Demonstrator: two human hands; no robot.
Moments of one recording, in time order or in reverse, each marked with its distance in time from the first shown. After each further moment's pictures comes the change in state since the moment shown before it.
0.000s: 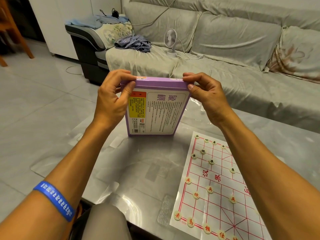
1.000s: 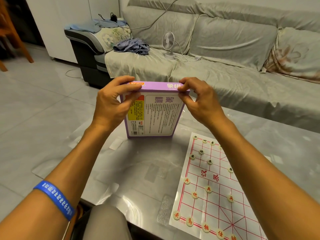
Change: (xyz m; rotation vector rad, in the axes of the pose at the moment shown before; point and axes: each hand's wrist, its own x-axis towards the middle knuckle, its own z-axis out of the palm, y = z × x) left_hand -0.003 0.000 -0.003 0.044 -0.104 0.055; right_hand -0.005 0.007 0.002 -0.727 0.040 -0.373
